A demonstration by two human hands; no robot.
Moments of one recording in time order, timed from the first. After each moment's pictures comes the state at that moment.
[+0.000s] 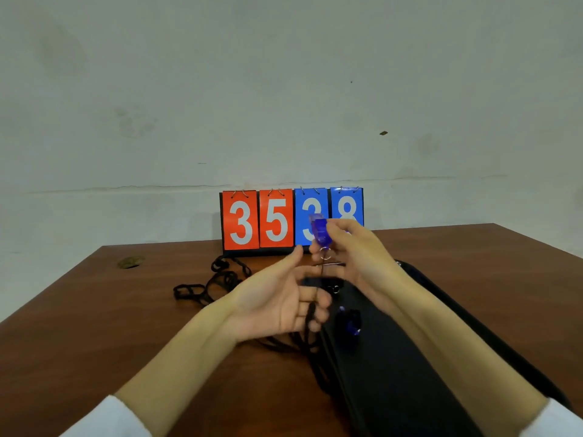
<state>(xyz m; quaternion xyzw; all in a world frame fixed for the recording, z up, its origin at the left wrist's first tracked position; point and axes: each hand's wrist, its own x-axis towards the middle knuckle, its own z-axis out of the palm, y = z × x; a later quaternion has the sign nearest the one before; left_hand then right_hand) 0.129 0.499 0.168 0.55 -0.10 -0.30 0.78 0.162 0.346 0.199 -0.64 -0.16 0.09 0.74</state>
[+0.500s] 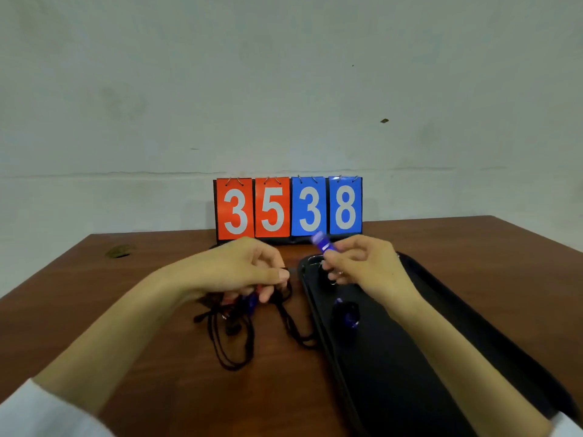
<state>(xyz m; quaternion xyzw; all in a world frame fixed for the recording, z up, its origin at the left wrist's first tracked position) 0.125 0.531 0.201 0.91 -0.12 -0.11 0.38 0.175 0.323 0.166 -0.79 -0.15 -0.01 0.60</state>
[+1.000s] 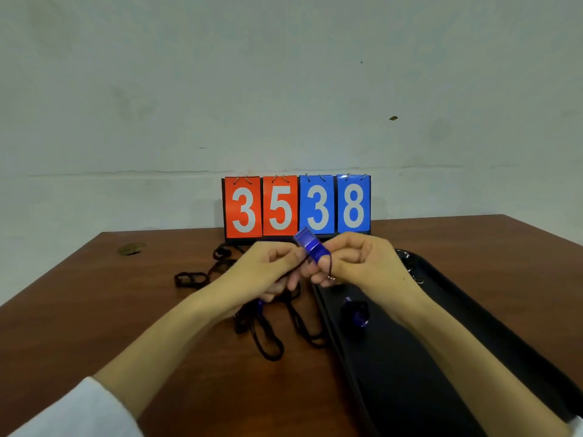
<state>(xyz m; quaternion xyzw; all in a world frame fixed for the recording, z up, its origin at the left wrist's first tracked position) 0.130 0.515 0.170 0.82 -0.13 0.01 0.56 0.157 0.333 0.174 -0.71 -0.28 0.07 0.63</state>
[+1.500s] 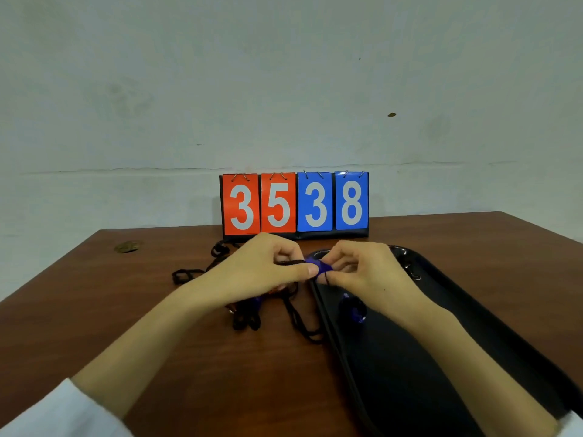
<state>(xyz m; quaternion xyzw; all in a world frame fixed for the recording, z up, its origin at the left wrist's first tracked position) 0.126 0.514 0.183 0.90 -0.17 0.06 0.39 0.166 0.328 0.164 -0.89 -0.27 -0.06 0.37</state>
